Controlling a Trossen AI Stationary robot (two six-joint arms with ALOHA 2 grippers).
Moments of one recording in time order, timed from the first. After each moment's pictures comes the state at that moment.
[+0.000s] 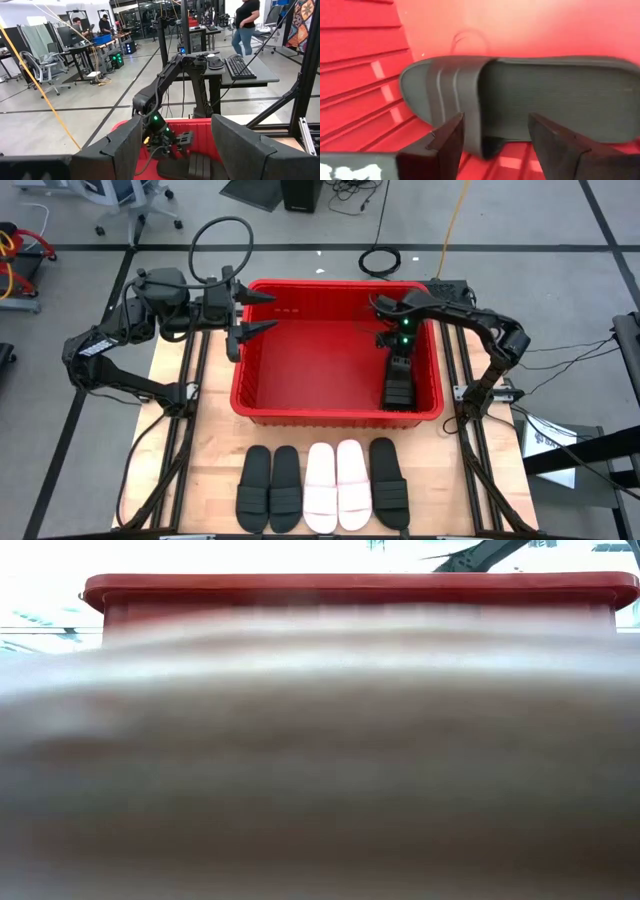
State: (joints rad) left arm 0.17 1.18 1.64 -0.54 0.03 0.15; right arm -0.67 1.70 1.30 -1.38 -0.35 -0.46
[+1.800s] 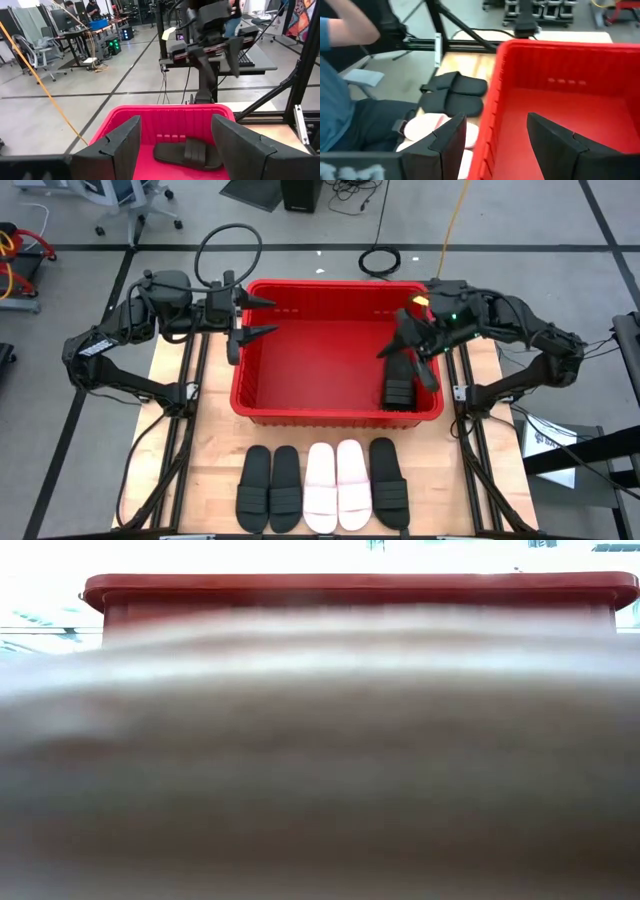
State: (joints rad) left arm 0.16 1.18 1.64 -0.62 0.03 0.13; right arm -0.09 1.29 1.76 -1.03 -0.34 -0.06
